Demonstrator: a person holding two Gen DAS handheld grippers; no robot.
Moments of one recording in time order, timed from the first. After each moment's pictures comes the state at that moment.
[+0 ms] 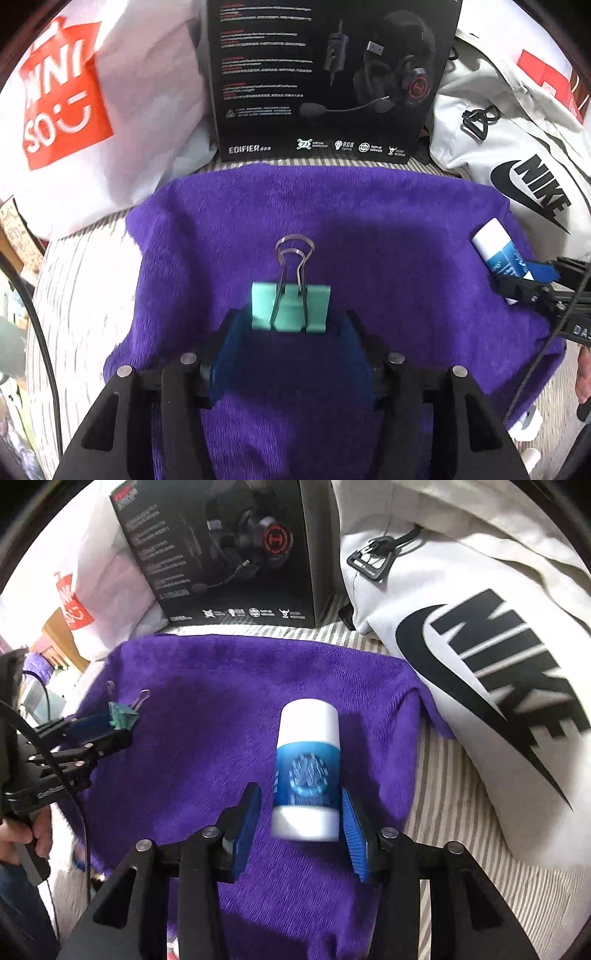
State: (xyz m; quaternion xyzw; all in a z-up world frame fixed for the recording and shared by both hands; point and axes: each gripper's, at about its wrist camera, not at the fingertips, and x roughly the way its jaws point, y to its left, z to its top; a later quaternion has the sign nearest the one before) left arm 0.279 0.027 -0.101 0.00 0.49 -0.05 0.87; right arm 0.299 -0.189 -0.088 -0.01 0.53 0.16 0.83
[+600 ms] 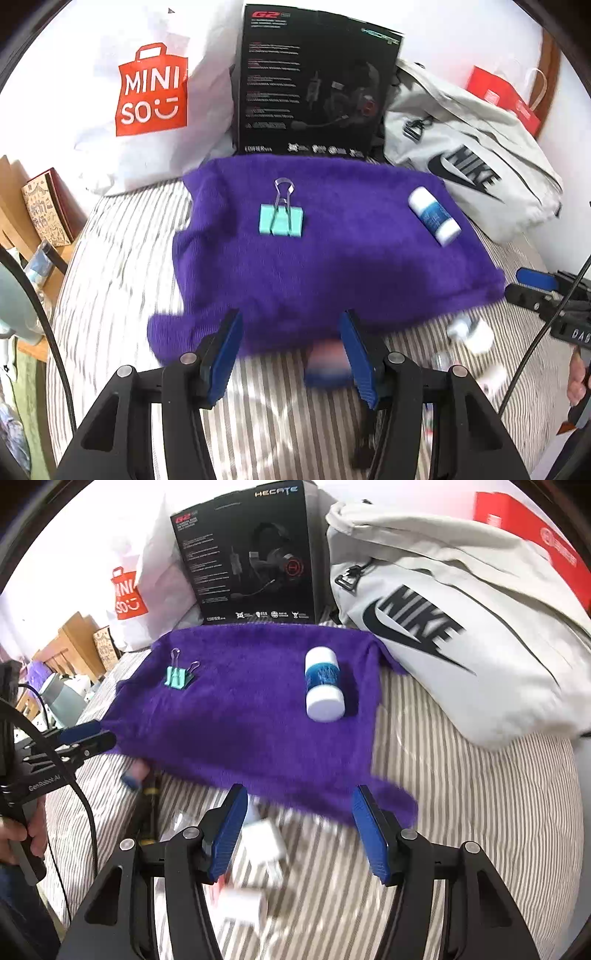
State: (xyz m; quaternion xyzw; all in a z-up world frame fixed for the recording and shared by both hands) left arm 0.153 0.042 -0.058 -0.01 0.46 -0.07 0.89; right arm 0.168 -0.211 -0.040 0.00 0.49 0.13 0.86
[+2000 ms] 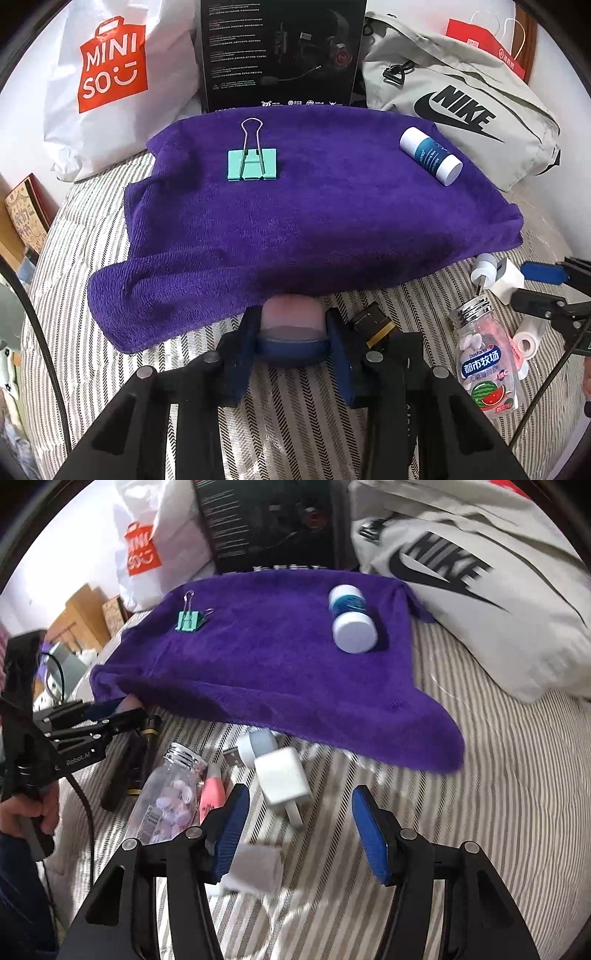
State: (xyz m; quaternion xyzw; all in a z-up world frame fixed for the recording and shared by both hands) left arm 0.150 0.027 -0.110 0.04 0.47 -0.09 0.88; right arm 0.148 -0.192 -0.091 -0.02 0.51 0.15 0.84
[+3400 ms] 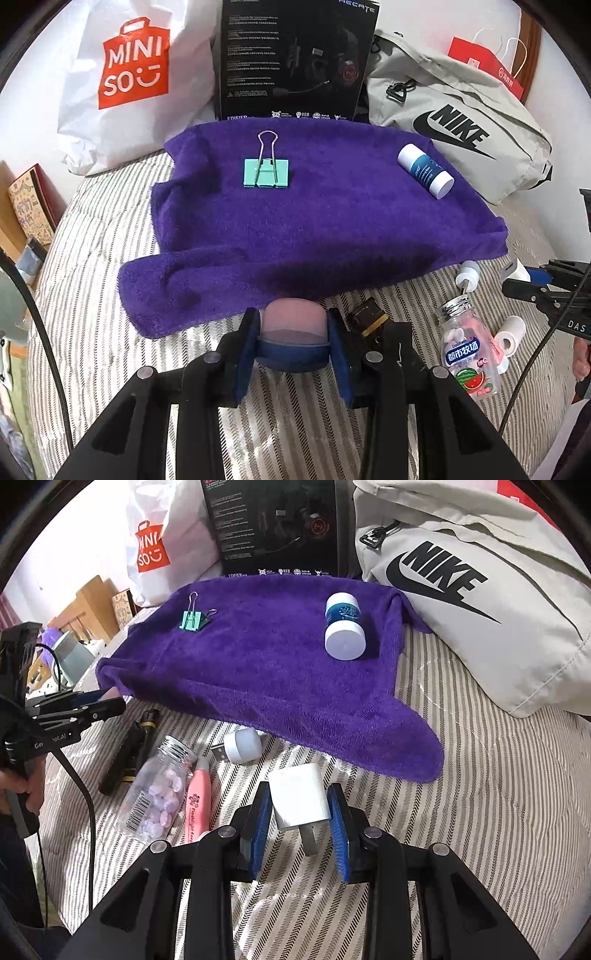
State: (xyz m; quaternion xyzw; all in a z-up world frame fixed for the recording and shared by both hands) left arm 0.137 0.042 -0.092 0.01 0.47 -0.09 0.88; right arm 0.145 -0.212 -0.080 -0.03 0.51 0.17 0.84
